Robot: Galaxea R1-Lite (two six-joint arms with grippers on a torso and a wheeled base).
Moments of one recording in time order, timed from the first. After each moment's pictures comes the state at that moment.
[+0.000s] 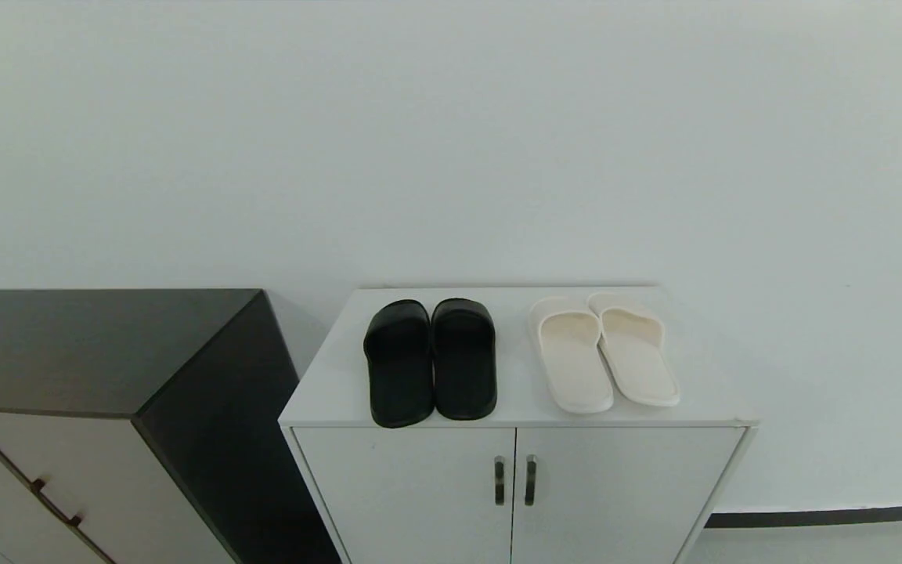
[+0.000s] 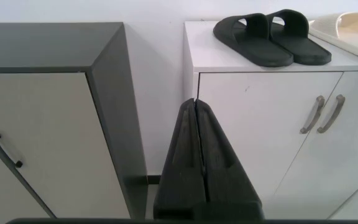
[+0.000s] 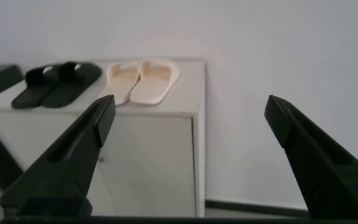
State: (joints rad) left arm 0.00 0.00 0.00 0.00 -0.01 0.00; right arm 0.03 0.23 -0.32 0.05 0.12 0.06
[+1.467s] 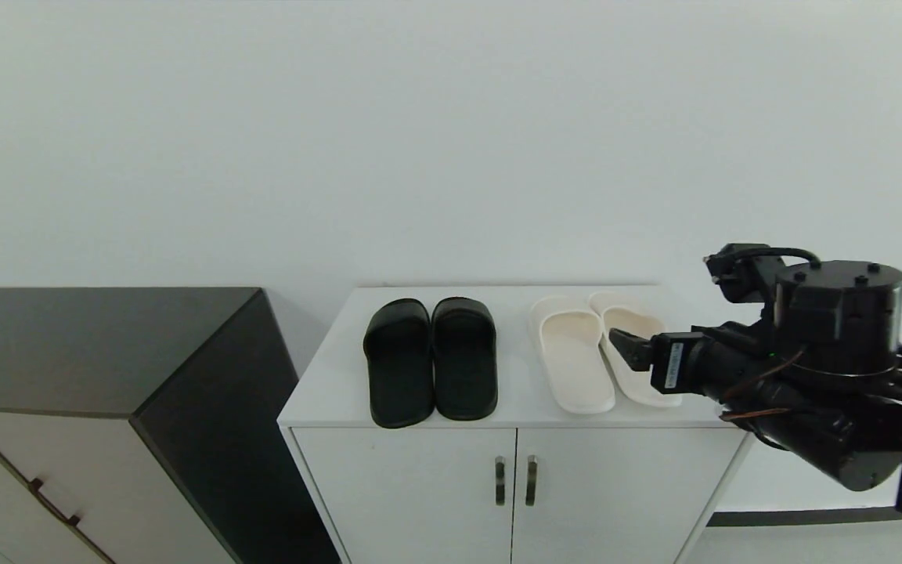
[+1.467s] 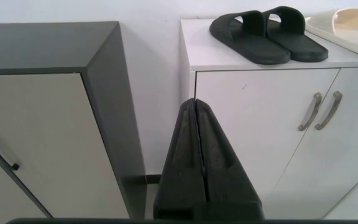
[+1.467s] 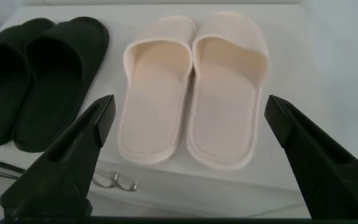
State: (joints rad) left arm 0.00 0.00 0.00 0.00 -0.03 0.01; right arm 0.65 1.61 -0.73 -0.64 -0.43 0.23
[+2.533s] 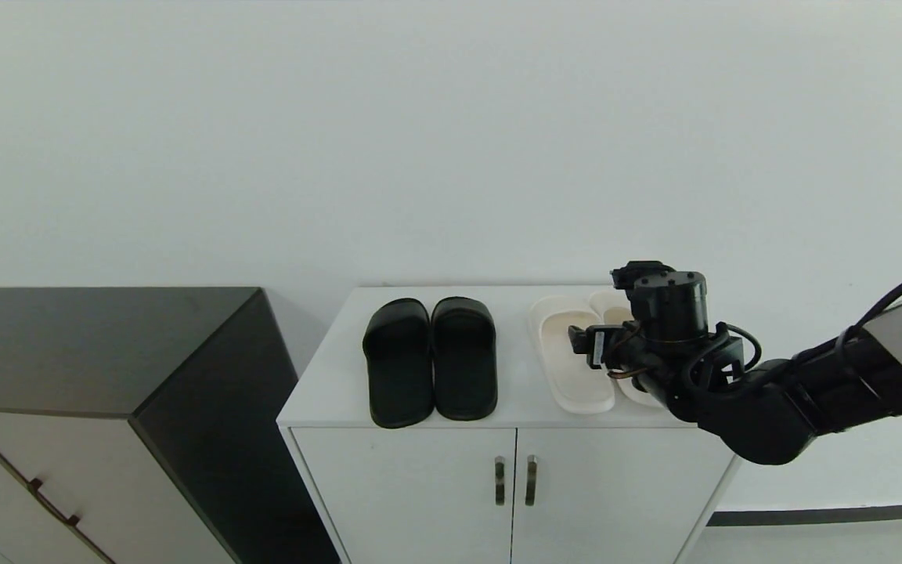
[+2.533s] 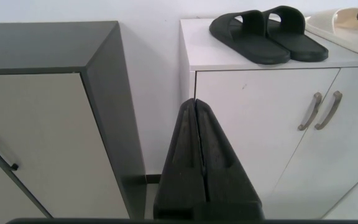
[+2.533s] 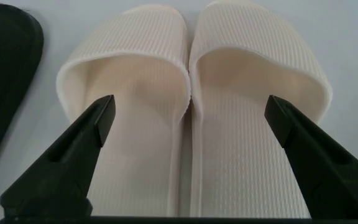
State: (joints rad) left arm 0.00 0.00 0.00 0.00 -0.03 0.01; right arm 0.57 2.02 -1.03 -0.68 -0.46 0.21
